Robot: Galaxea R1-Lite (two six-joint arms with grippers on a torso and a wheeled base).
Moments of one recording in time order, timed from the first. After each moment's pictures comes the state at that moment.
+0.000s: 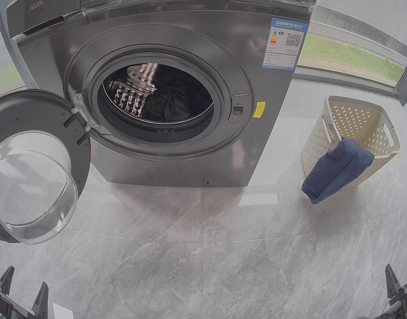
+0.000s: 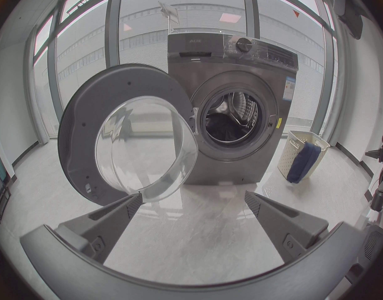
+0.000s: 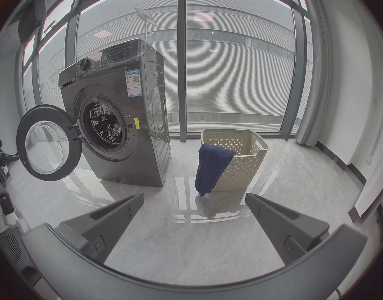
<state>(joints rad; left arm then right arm) 0.00 0.02 -0.02 0.03 0.02 -0.01 -0.01 0.02 -0.02 0.00 -0.03 0.00</state>
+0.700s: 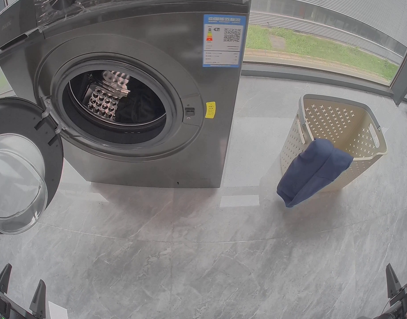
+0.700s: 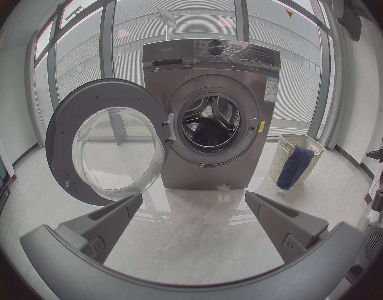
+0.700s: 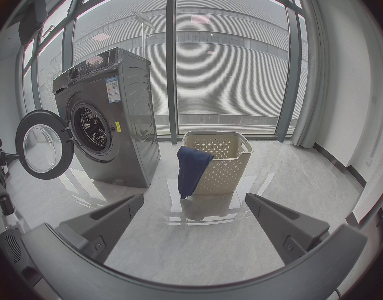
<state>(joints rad) 0.00 0.01 -0.02 0.00 0.03 0.00 -0.01 0.01 -0.02 0.00 -0.03 0.01</state>
